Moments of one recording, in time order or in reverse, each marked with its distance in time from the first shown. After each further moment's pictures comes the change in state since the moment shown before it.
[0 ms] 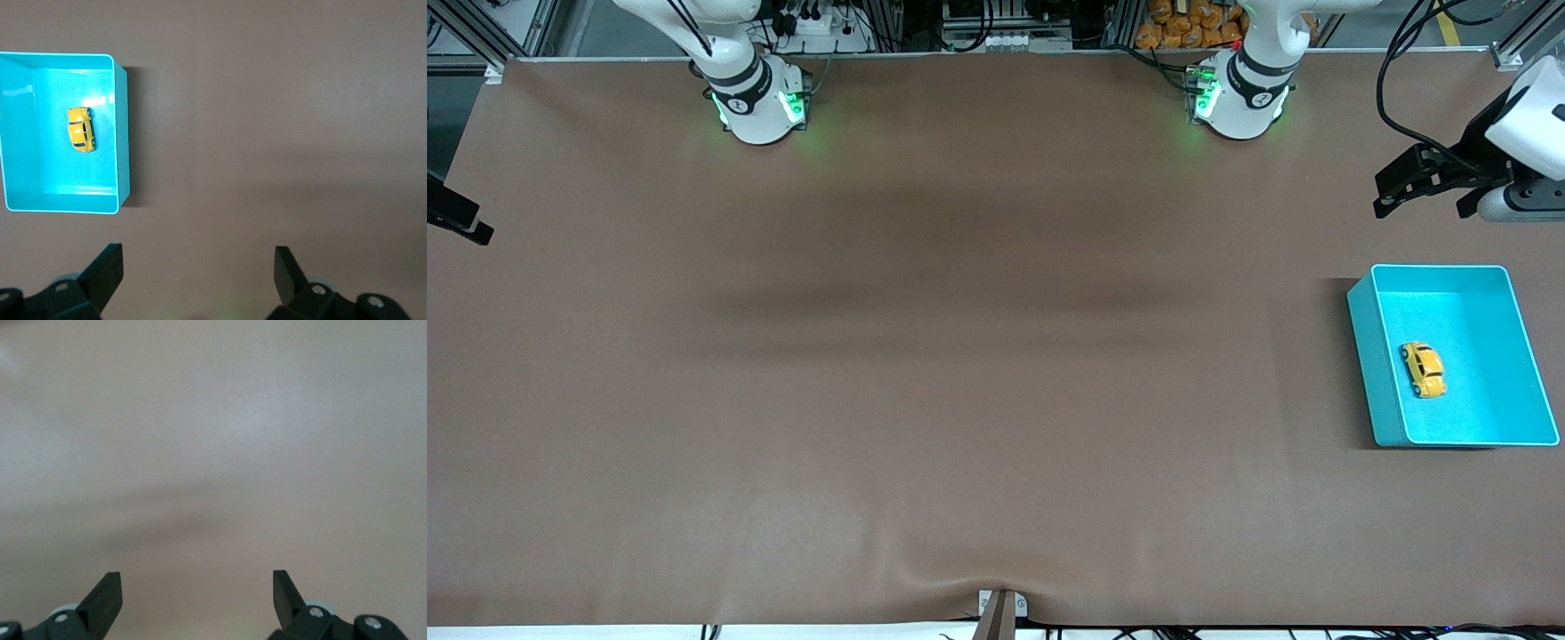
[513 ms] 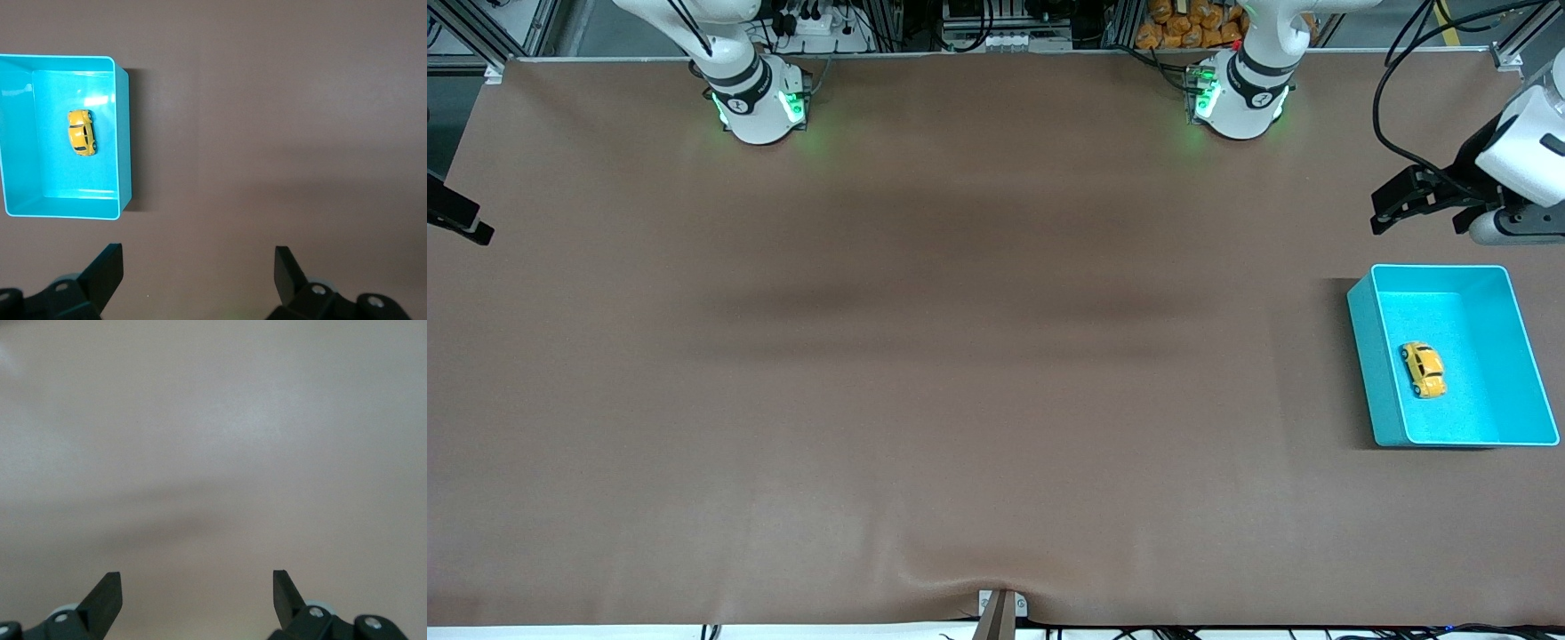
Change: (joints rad) left arm 0.001 0.027 -0.005 -0.002 0.009 0.022 0.002; right arm 0.000 0.000 0.000 0.000 0.000 0.000 0.000
